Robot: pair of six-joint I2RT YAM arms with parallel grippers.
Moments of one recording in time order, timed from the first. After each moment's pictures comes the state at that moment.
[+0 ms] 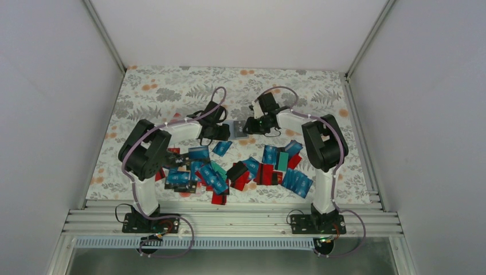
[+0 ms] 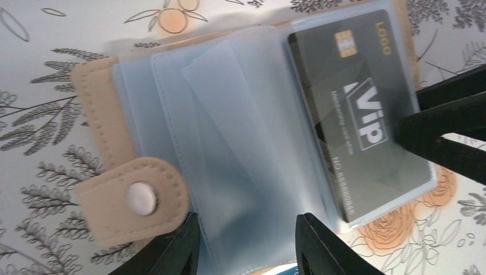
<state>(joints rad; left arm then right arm) -0.56 1.90 1.14 -0.27 0.11 -0.42 0.45 2.03 1.31 -0.36 -0.40 0.34</state>
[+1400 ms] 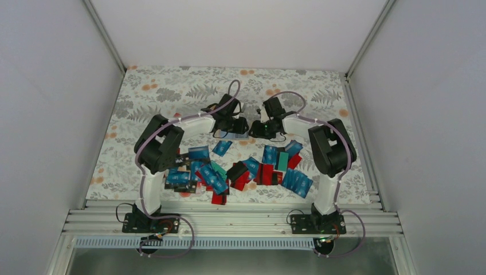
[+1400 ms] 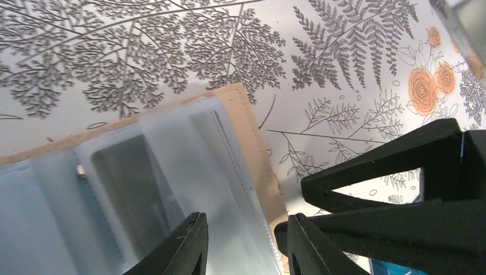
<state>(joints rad) -0.62 2.04 1.37 -0.24 0.27 -0.44 0.42 1.94 1.18 -0.32 -0.36 0.42</state>
